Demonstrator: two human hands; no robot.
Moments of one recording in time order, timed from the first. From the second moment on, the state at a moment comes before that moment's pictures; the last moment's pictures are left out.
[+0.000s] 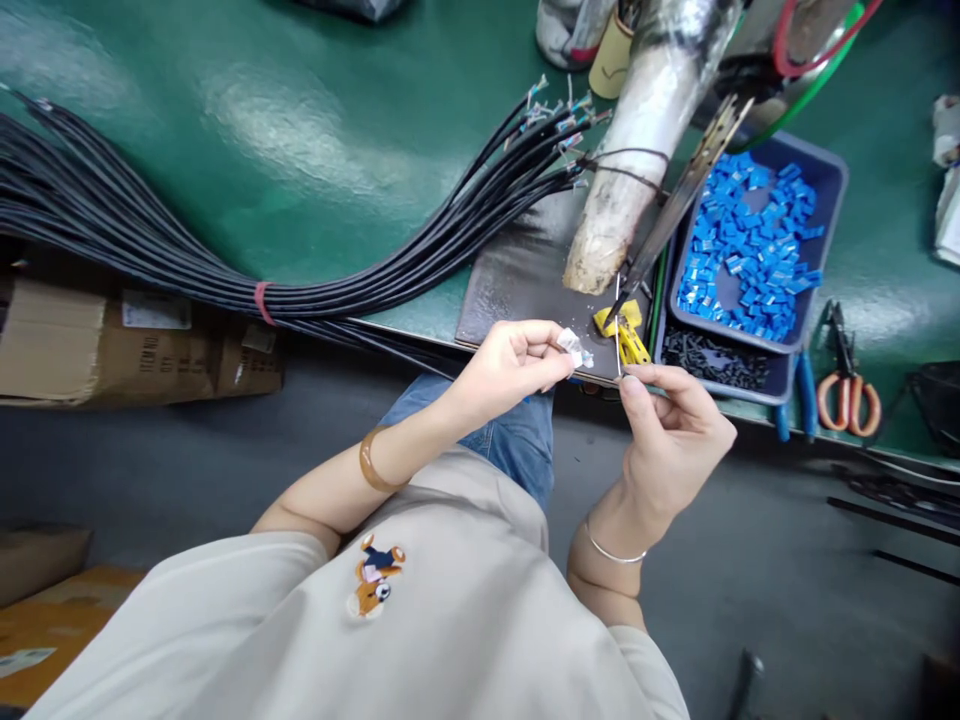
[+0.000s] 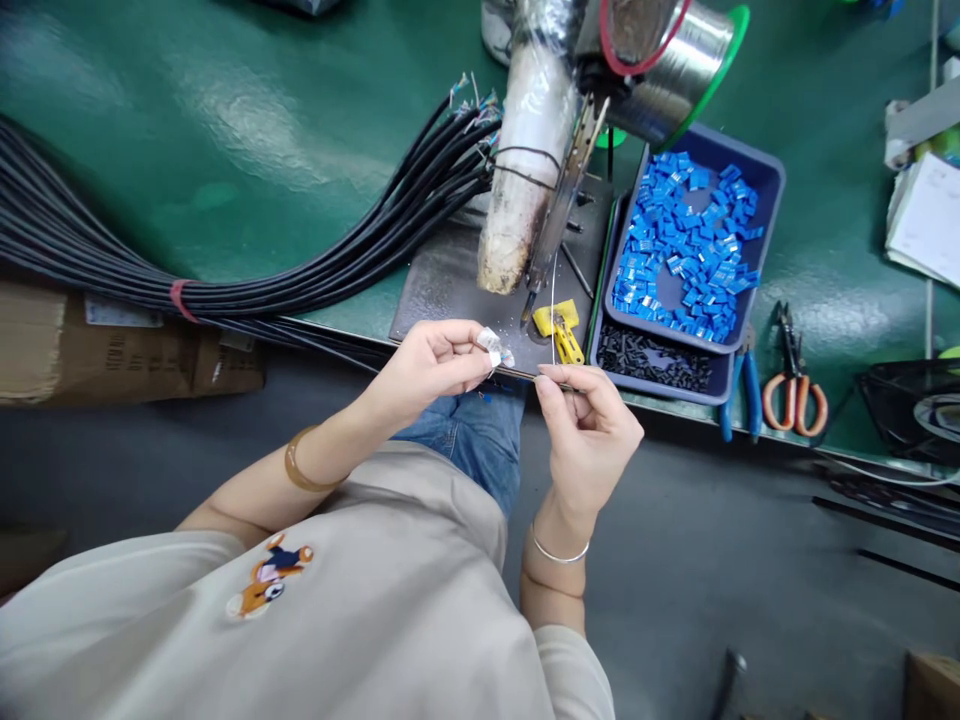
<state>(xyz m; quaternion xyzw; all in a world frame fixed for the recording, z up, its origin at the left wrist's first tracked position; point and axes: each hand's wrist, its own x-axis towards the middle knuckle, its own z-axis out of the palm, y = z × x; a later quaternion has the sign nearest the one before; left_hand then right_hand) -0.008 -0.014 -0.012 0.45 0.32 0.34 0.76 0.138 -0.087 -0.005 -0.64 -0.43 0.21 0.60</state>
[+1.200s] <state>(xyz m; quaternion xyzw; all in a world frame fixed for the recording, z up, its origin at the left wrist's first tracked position) 0.001 -0.017 -0.037 0.85 0.20 0.46 0.17 0.160 -0.088 -0.006 -0.68 -0.46 0.33 0.47</state>
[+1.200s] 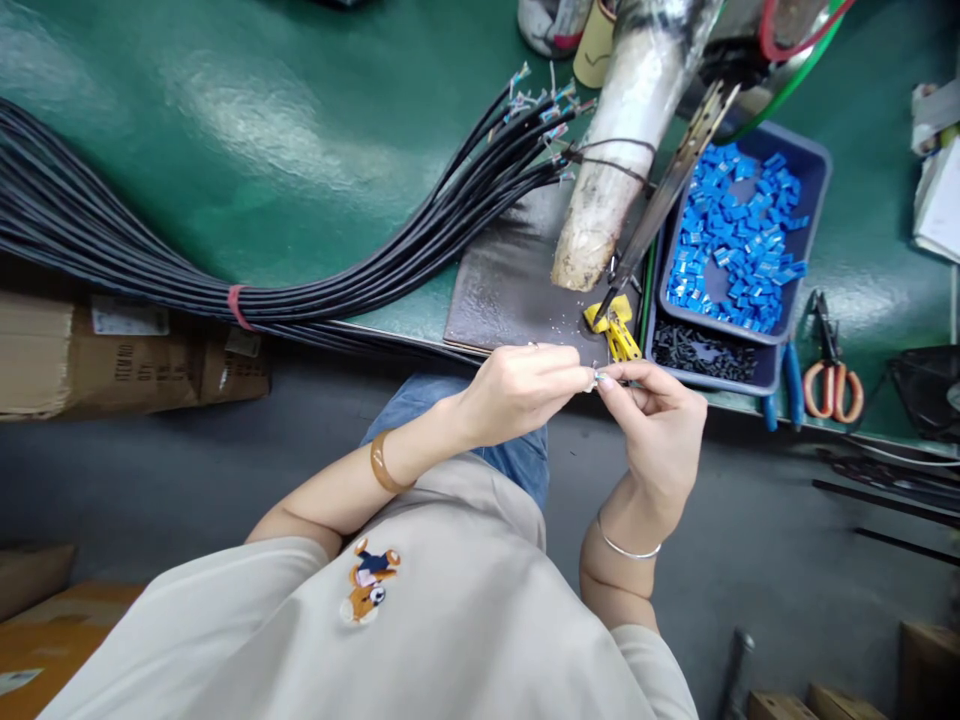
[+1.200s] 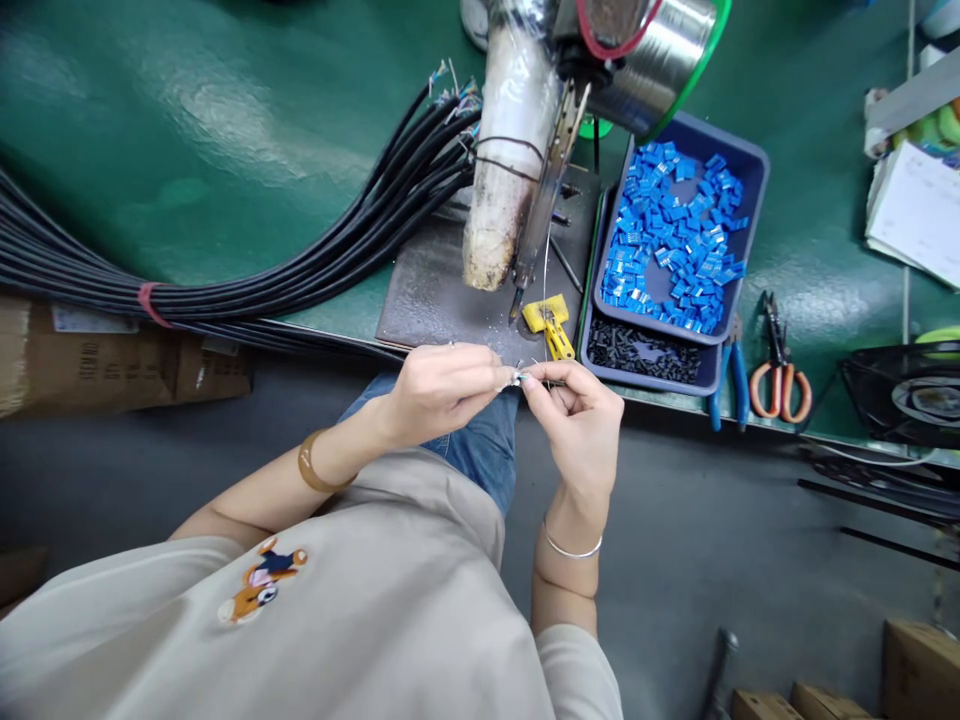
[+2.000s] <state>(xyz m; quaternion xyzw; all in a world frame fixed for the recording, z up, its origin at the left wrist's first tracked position) -0.012 -0.004 -0.008 0.41 0.25 0.22 0.85 0.141 -0.089 -0.005 -0.64 -0.52 0.10 0.56</state>
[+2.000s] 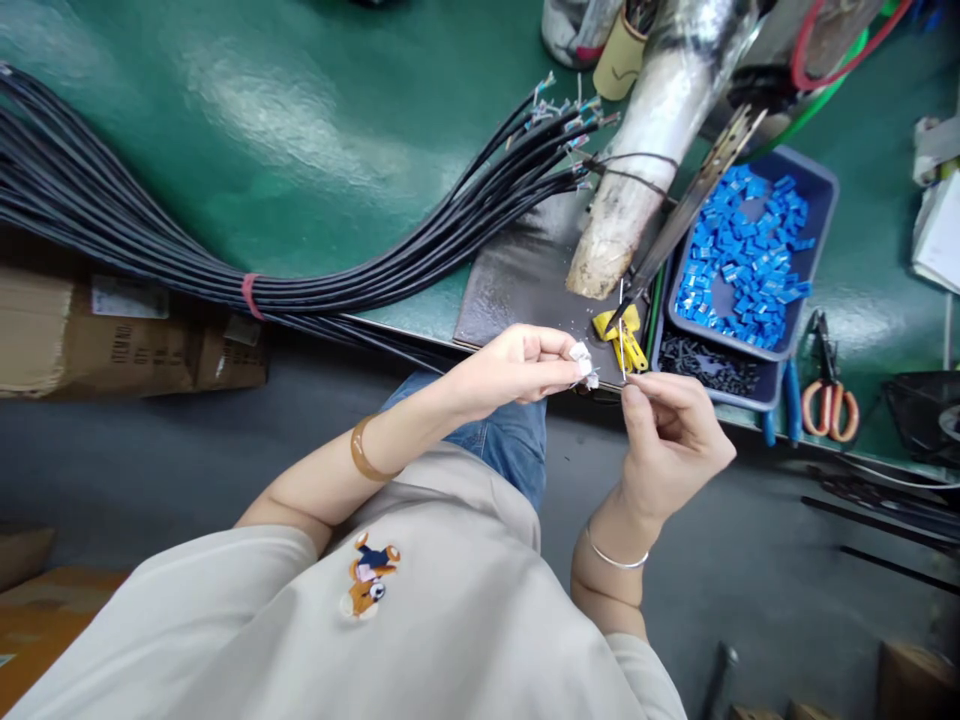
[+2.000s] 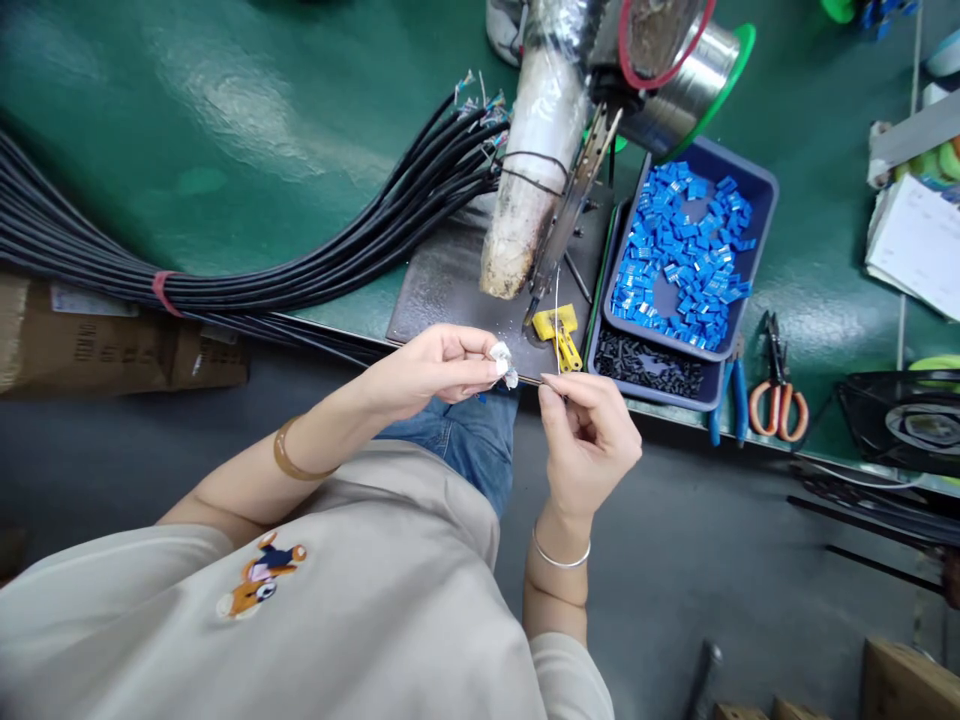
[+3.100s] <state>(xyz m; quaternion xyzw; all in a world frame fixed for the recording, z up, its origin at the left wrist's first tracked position) -0.014 0.042 0.005 0.61 0.01 -0.05 0.79 0.146 -0.099 0.009 -0.67 -0.48 0.02 0.56</state>
